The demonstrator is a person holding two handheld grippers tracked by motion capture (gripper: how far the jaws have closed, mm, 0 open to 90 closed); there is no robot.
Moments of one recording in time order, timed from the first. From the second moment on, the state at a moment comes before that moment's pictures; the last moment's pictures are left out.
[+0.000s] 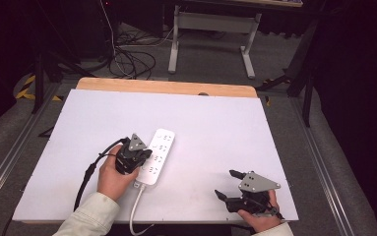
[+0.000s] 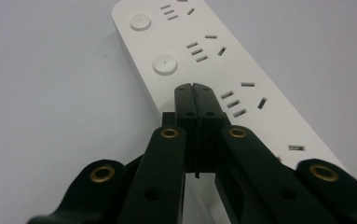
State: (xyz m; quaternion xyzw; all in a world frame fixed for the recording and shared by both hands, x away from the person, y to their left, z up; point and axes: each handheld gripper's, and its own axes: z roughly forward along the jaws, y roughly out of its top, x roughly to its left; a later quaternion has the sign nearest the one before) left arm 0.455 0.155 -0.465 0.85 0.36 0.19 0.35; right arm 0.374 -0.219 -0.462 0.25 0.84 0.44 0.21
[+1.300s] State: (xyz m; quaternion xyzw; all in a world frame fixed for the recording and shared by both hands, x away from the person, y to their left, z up) left arm 0.435 0.163 -0.424 0.84 0.36 0.14 0.38; right arm 0.375 -0.220 -0.463 0.25 0.84 0.44 0.21
